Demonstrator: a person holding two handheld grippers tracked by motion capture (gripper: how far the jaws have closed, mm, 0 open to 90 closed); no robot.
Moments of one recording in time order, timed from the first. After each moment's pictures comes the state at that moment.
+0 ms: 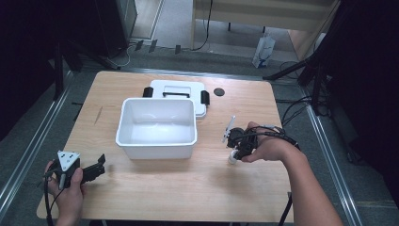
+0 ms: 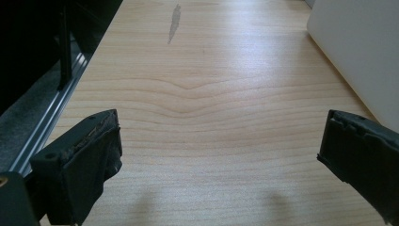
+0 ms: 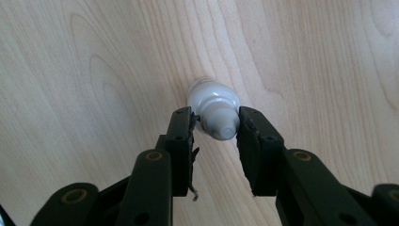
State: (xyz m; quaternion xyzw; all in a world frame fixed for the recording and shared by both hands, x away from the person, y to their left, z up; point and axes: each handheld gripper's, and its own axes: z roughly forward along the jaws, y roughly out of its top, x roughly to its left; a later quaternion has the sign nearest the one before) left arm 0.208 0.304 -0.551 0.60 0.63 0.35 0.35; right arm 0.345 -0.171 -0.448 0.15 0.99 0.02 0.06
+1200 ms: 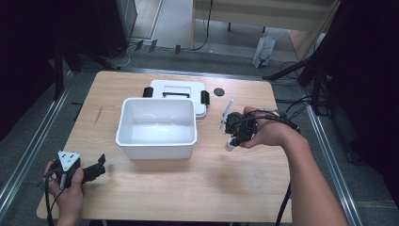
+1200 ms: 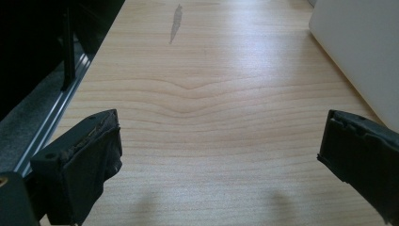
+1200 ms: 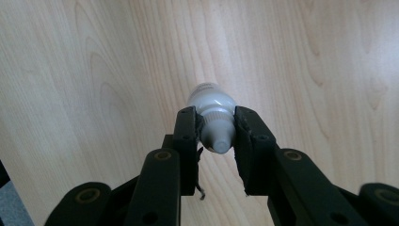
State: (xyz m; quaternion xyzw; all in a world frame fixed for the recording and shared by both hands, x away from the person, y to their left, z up) left arm 0.208 0.303 -0.551 0.60 0.63 0.35 0.34; right arm 0.361 -0.154 -0.395 0.11 0.99 0.05 0.07
